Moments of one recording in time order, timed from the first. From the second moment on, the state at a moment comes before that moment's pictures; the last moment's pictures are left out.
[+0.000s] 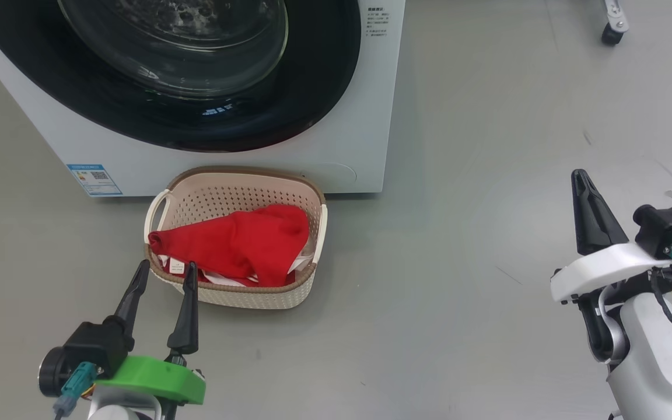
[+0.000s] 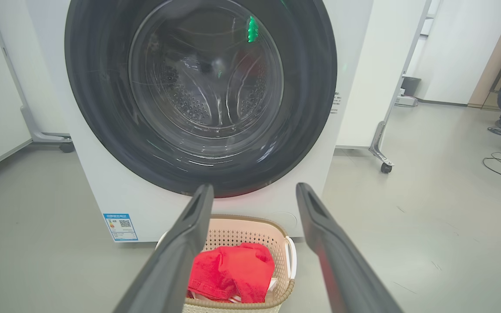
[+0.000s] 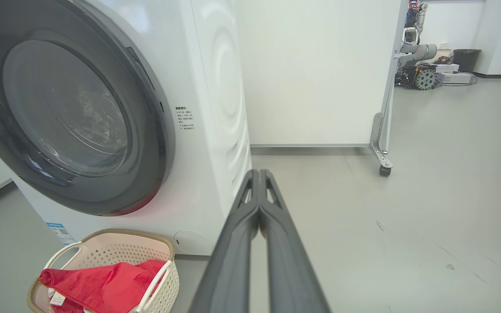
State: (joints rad) left arm -0.06 0.04 -0.15 0.19 -0.34 -0.07 -0.26; right arm -0.32 -0.21 0.21 0.41 0.45 0.01 -0.25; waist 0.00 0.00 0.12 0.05
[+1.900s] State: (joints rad) left arm -0.05 0.04 -0.10 0.19 -0.33 -0.08 -0.26; right arm -0.05 -0.13 0.14 0.15 0.34 -0.03 -0.25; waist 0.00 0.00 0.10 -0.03
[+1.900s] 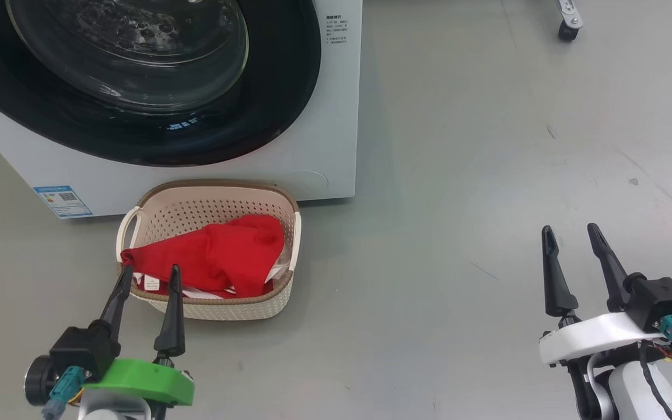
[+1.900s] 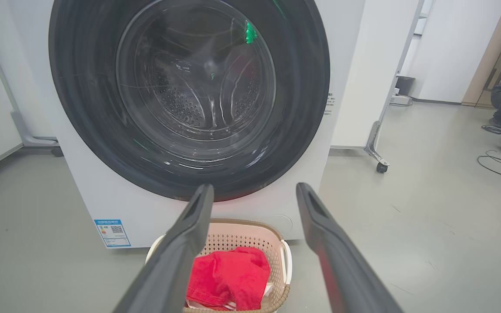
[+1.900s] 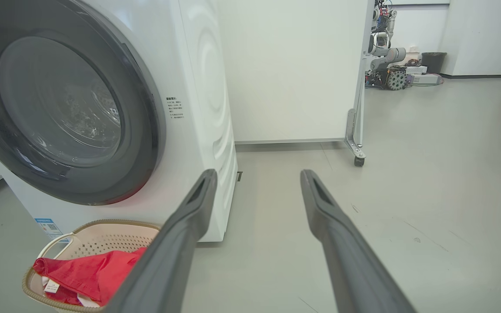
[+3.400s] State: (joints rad) left arm -0.05 0.04 -0.09 0.20 -0.35 -0.08 -0.26; right arm -0.03 -0.11 0.11 0.14 0.33 0.00 -0.25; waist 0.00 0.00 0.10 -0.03
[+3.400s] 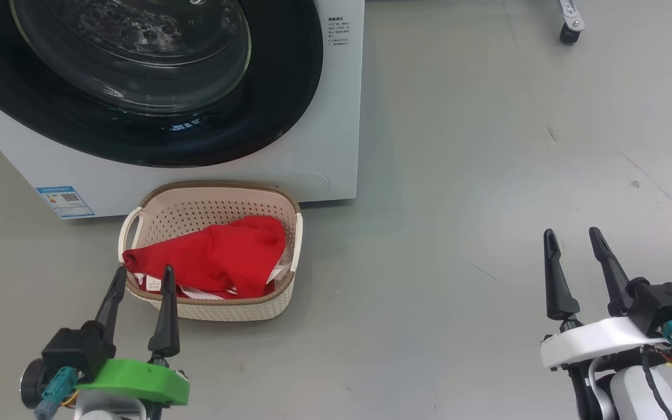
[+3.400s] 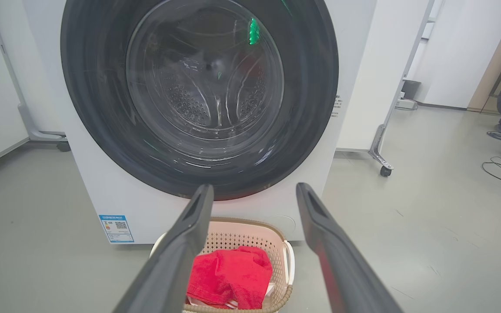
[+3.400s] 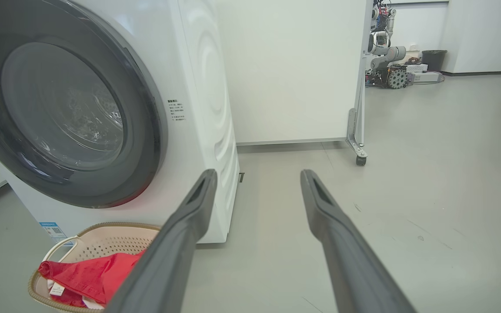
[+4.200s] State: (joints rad) left arm -0.03 0.03 -0.10 0.24 -0.36 -0.08 -0.26; right arm -0.02 -0.09 0.11 0.18 0.31 0.02 -0.25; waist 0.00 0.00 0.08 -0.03
